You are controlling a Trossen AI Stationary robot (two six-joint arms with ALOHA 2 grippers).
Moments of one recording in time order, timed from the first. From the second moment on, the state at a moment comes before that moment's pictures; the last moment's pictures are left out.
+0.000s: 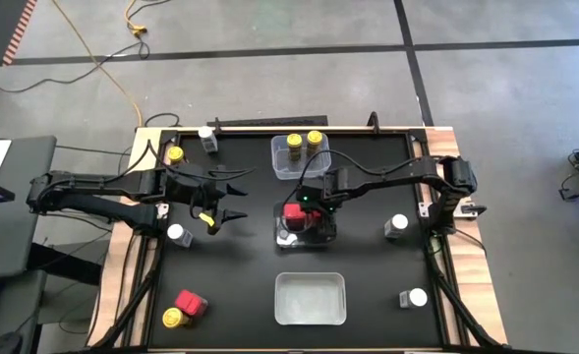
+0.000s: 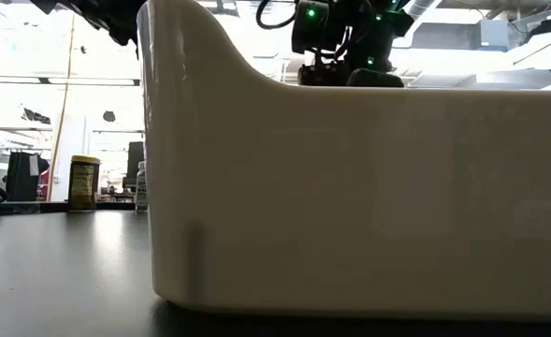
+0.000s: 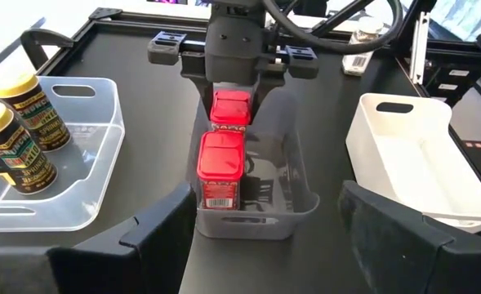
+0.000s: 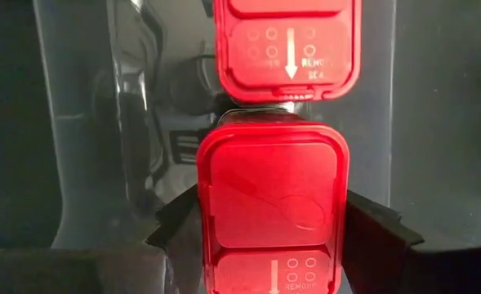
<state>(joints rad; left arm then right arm) 0.06 0.90 0.75 -0.25 0.04 -0.05 -0.06 1.81 1.36 -0.85 0.00 -0.05</state>
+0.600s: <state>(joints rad) 0.06 0.90 0.75 -0.25 0.04 -0.05 -0.06 1.81 1.36 -0.87 -0.01 -0.05</state>
